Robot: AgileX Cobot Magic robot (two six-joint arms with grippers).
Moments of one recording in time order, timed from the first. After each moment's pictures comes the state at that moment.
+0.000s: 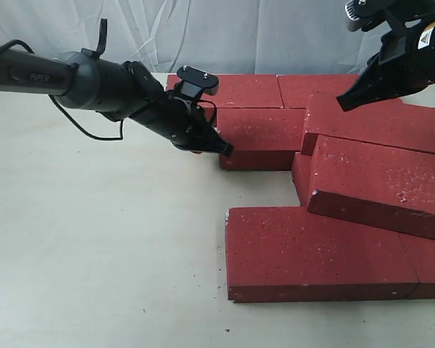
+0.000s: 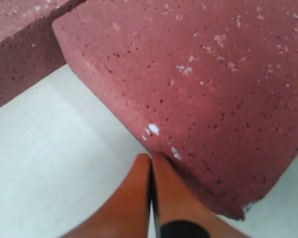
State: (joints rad) left arm -0.49 2.21 -1.46 -0.82 0.37 0.85; right arm 0.23 1.49 -1.04 -0.14 0.43 -0.29
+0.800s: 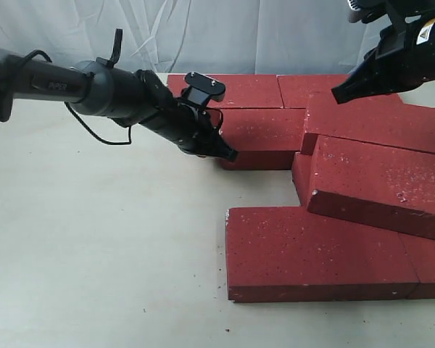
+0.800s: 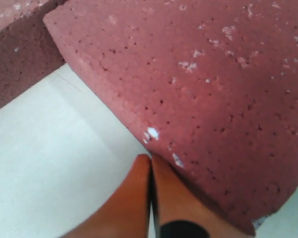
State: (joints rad) left arm -0.52 2.26 -1.50 -0.80 0.34 0.85; right arm 0.23 1.49 -1.04 -0.07 0.40 -0.28
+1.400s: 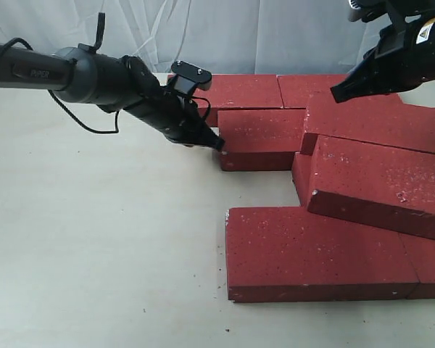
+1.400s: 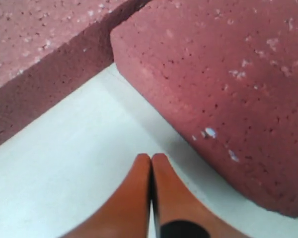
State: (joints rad) left arm -0.46 2.24 -1.52 -0.65 0.39 0.73; right arm 0.23 1.49 -1.04 -0.05 0.40 -0.28
